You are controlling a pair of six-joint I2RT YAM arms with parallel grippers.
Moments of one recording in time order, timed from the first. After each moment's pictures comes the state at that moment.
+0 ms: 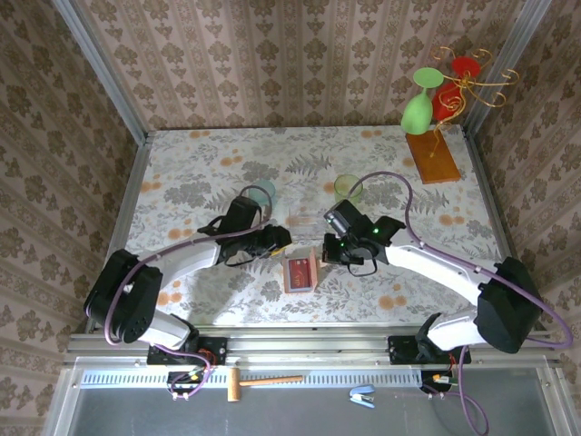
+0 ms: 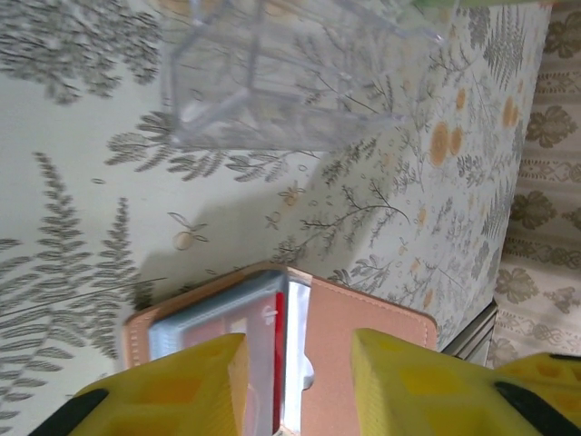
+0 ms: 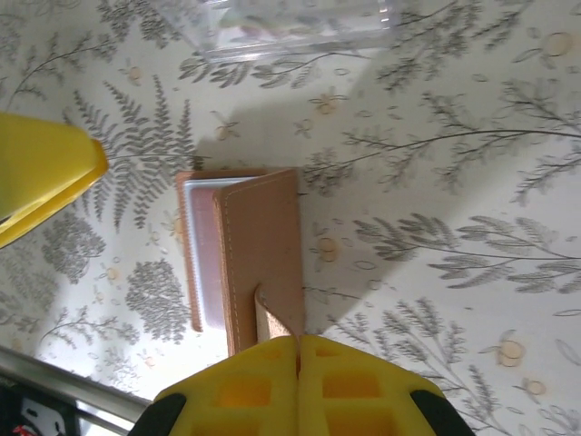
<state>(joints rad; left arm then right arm) -0.63 1.45 0.73 -0.10 0.51 -0.92 0.73 1.37 0.96 -0.68 -0.07 0.83</state>
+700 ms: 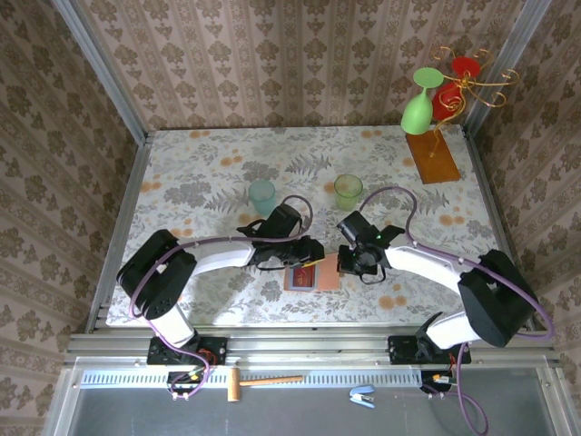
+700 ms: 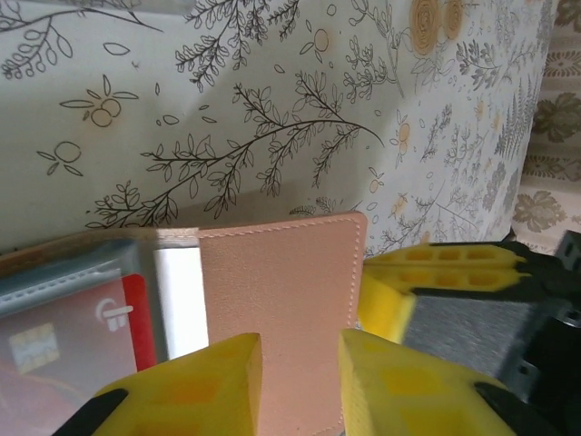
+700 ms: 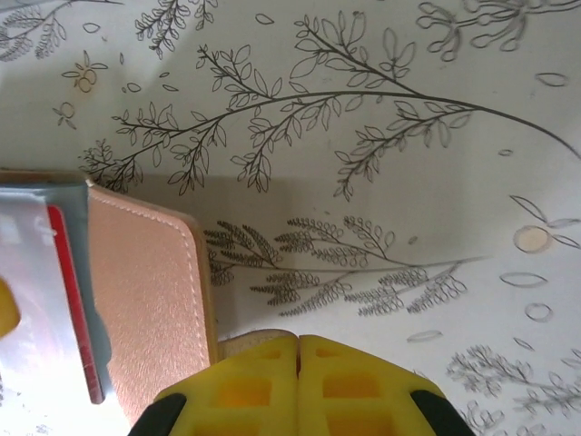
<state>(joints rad) -0.86 1.66 0.87 -0.03 0.48 -0.99 0.63 1.44 0.77 -0.57 -0.08 0.77</state>
